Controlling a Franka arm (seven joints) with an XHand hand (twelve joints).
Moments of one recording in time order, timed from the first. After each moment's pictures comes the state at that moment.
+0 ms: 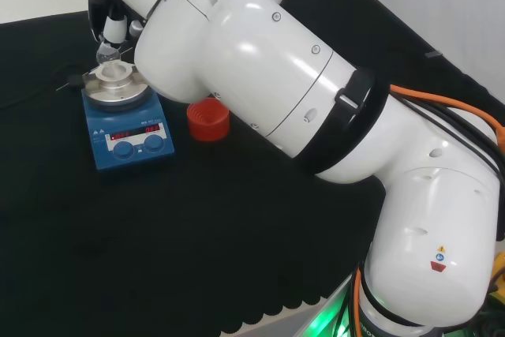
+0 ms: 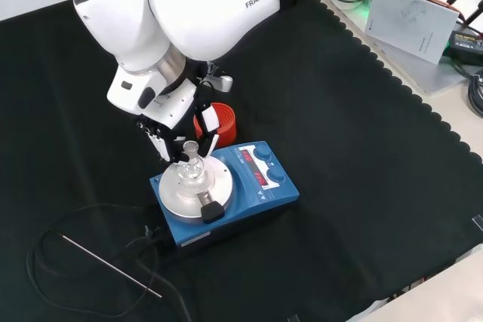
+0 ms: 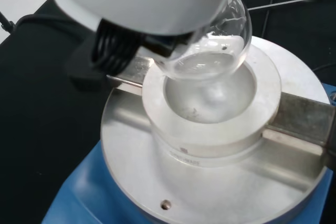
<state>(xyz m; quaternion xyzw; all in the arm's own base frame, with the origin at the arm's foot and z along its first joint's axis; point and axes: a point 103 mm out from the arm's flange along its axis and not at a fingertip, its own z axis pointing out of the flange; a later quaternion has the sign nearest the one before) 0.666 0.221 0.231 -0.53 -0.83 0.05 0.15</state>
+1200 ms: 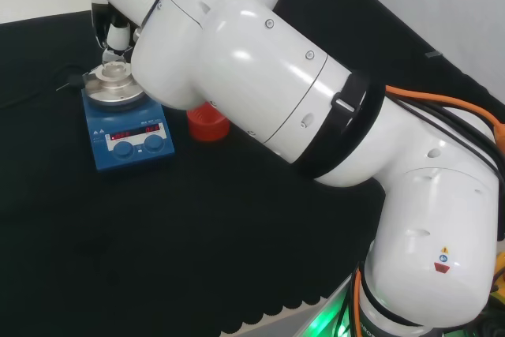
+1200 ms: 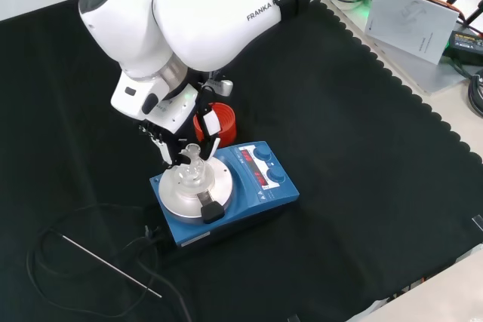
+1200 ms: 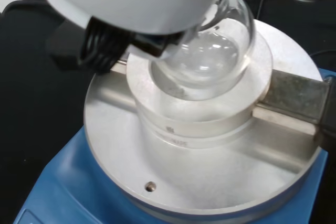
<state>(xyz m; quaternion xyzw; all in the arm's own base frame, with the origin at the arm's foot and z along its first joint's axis) 0.665 0.220 0.216 -0.53 -0.84 0.06 0.14</state>
